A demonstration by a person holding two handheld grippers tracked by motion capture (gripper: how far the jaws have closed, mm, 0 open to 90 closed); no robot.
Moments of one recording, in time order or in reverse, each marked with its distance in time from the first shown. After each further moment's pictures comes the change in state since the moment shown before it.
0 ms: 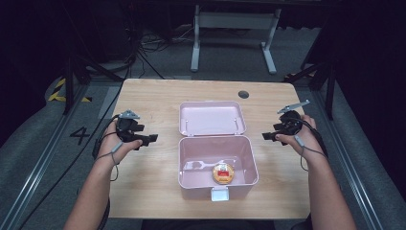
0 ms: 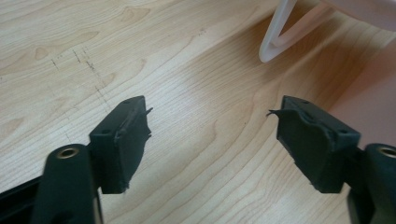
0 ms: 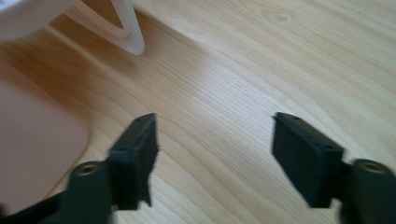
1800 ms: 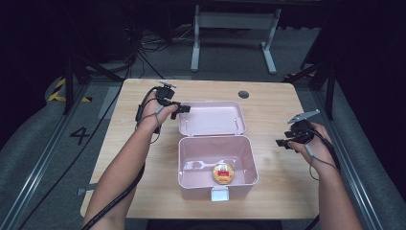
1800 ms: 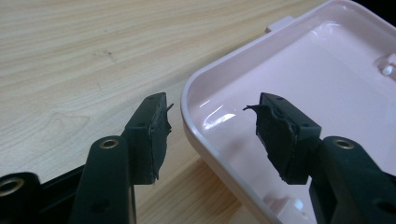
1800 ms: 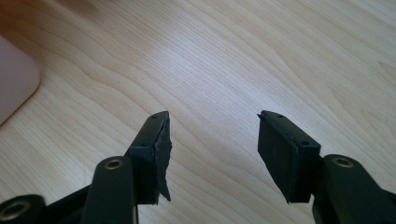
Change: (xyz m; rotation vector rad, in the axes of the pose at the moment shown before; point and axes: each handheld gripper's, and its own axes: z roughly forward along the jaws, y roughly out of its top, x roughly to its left) left arm -0.012 0.112 0.099 0.025 -0.089 -0.111; right arm -0.011 -0.036 -0.015 0.042 -0.104 -0.063
